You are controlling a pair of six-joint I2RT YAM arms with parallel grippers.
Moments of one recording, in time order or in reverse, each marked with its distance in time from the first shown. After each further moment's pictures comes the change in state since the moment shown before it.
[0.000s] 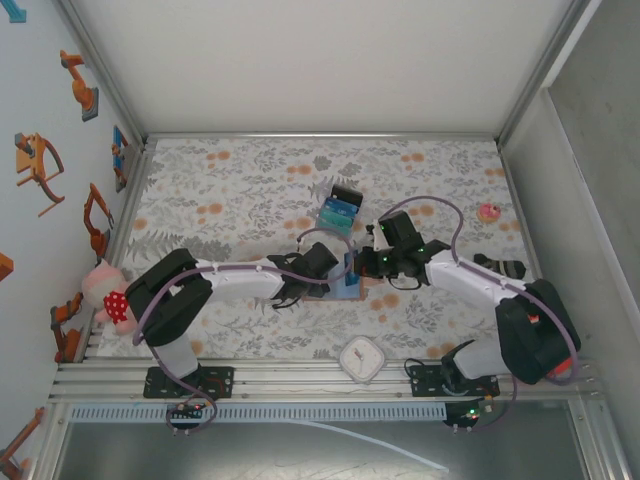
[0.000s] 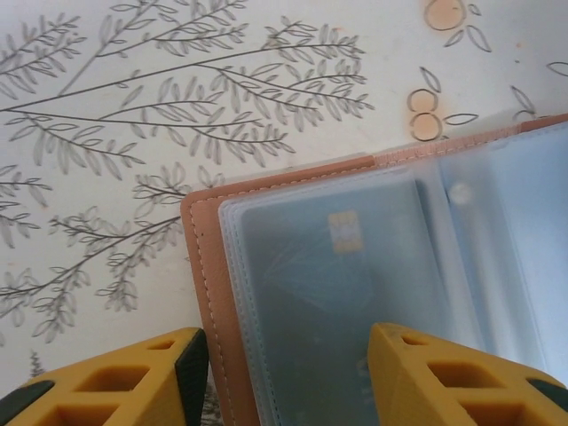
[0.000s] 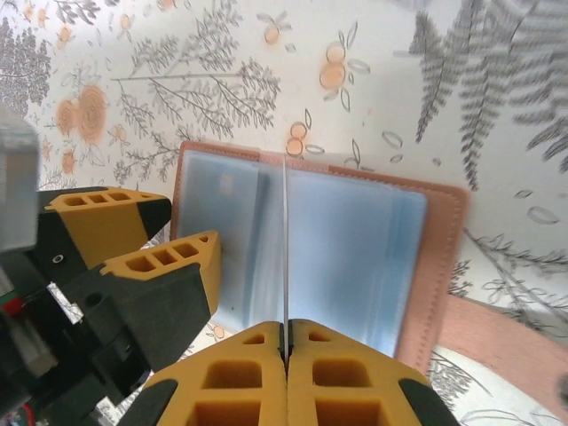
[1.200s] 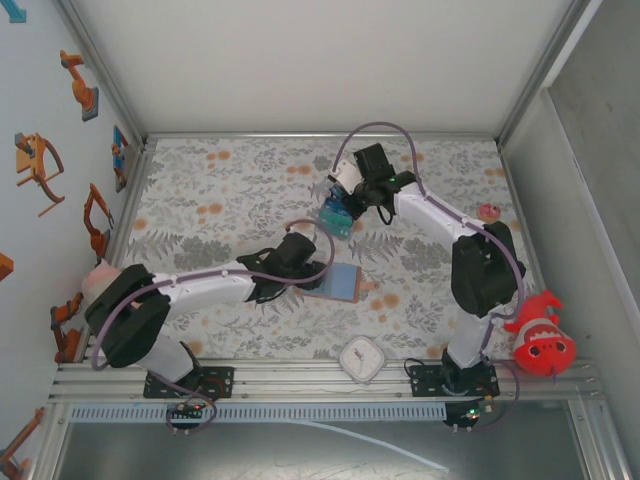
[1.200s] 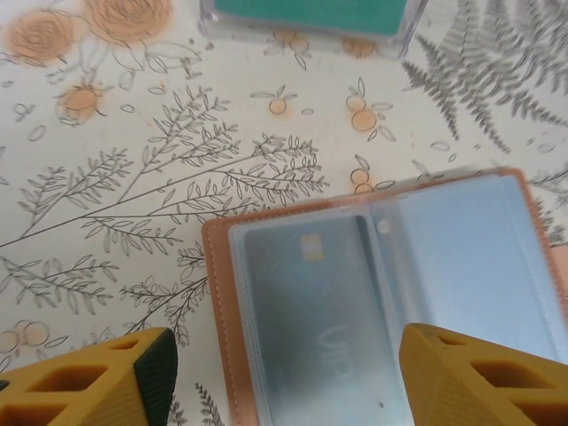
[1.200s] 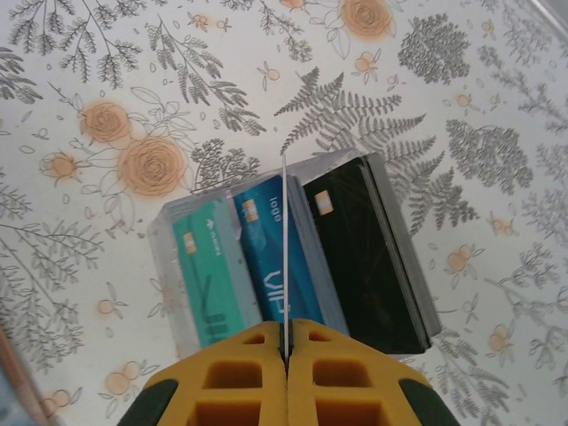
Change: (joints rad) left arm 0.072 -0.232 -0.115 0.120 0.090 0.191; right arm -0.050 0.474 0.702 -0.169 0.253 -0.967
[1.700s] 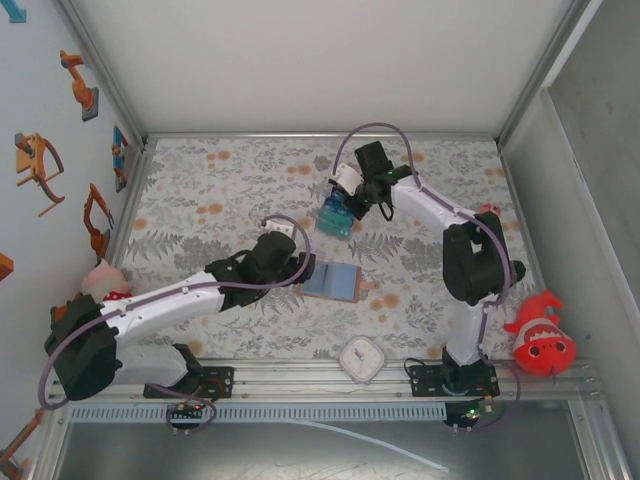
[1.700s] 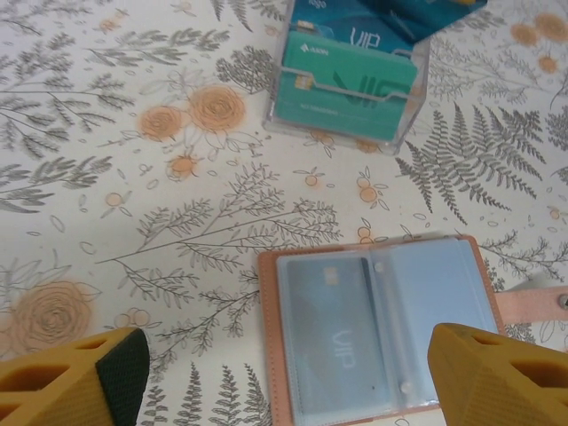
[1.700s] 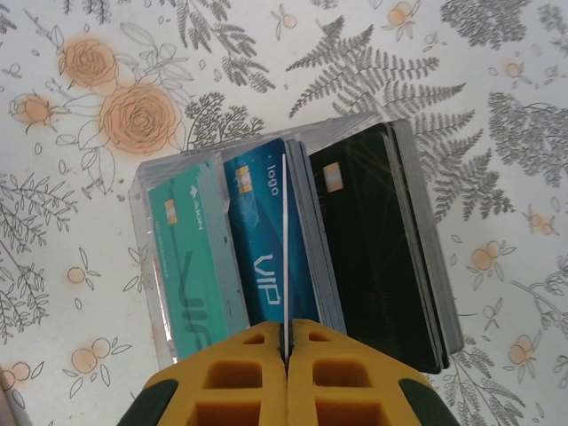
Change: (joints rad) left arm 0.000 -0.253 -0.042 -0.079 -0.109 -0.042; right arm -0.034 0.100 0.074 -0.087 -0.053 -0.098
